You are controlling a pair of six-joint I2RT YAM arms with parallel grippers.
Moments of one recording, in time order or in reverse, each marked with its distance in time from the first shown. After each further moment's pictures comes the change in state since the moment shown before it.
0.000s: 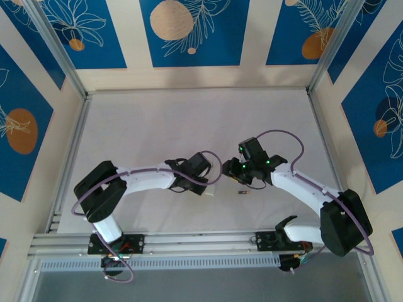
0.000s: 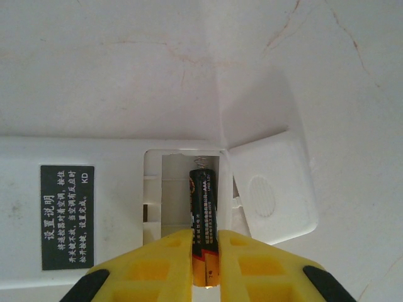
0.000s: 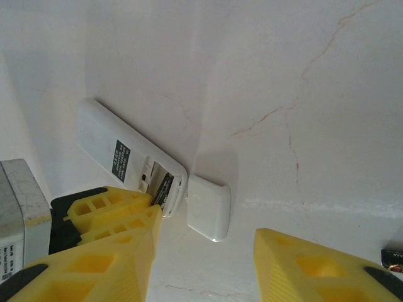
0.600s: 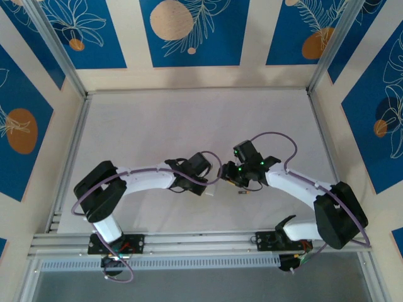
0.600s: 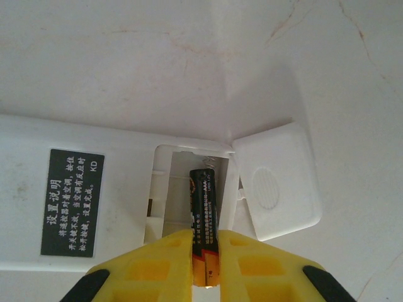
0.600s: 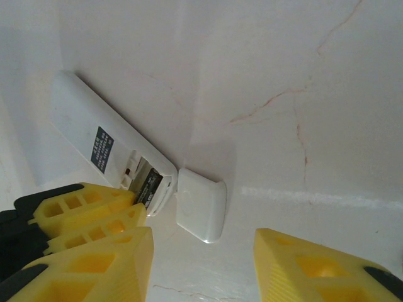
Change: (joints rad) left arm 0.000 -0.001 0.003 -0.021 0.001 0.000; right arm 0.047 0.068 -0.018 0.045 -0.004 0.000
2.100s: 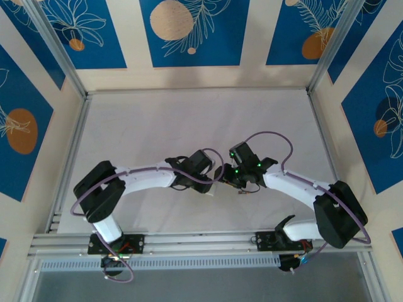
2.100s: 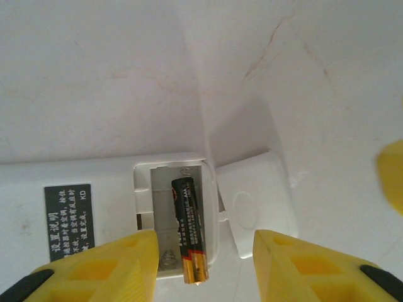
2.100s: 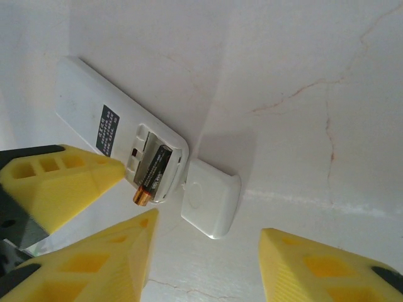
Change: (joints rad) left arm 0.000 -0.016 0.033 0.014 -0.001 0.018; right arm 0.050 -0.003 0.000 0.019 0.026 -0.051
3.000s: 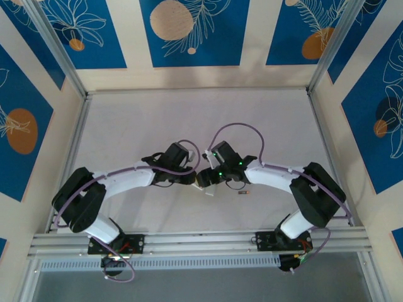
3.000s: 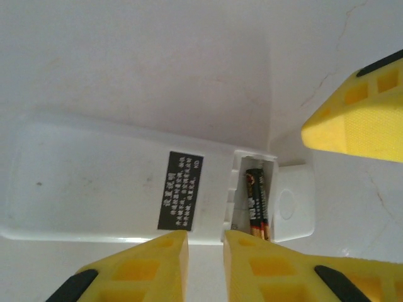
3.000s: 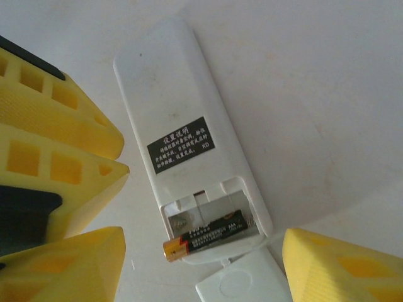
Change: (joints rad) left arm 0.204 -0.160 -0.188 0.117 0.167 -0.139; right arm 0.123 0.240 0.102 0.192 0.002 -0.528
